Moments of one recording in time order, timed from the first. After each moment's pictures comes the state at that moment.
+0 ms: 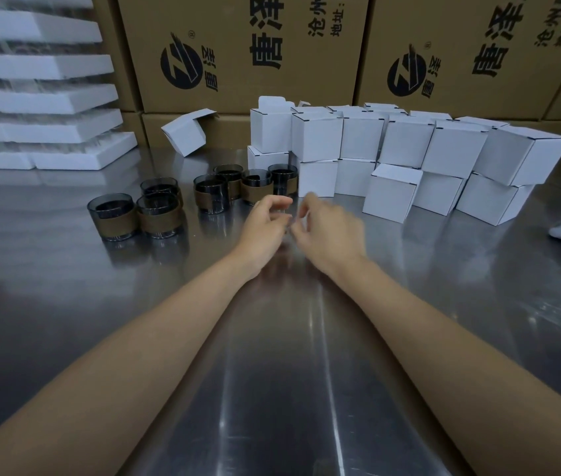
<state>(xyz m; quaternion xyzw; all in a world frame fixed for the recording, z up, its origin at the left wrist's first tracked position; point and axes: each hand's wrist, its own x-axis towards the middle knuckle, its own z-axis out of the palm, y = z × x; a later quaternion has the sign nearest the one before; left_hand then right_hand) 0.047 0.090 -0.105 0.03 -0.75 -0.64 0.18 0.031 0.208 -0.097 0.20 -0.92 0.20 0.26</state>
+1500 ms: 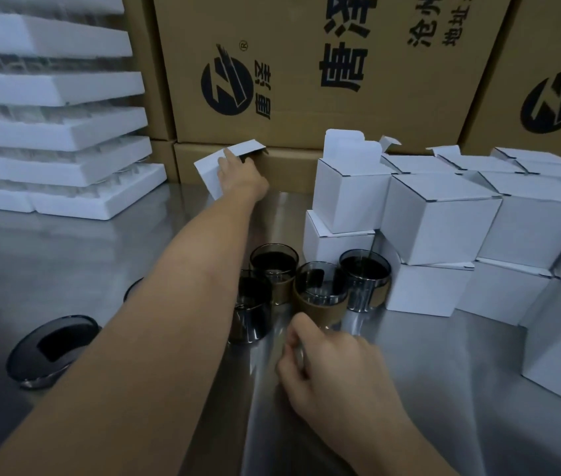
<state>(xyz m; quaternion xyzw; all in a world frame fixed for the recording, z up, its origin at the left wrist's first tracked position) -0.267 -0.129 -0.045 0.27 -0.94 -0.11 0.16 -0.047 0.114 -0.105 0.38 -0.89 0.21 0.16</state>
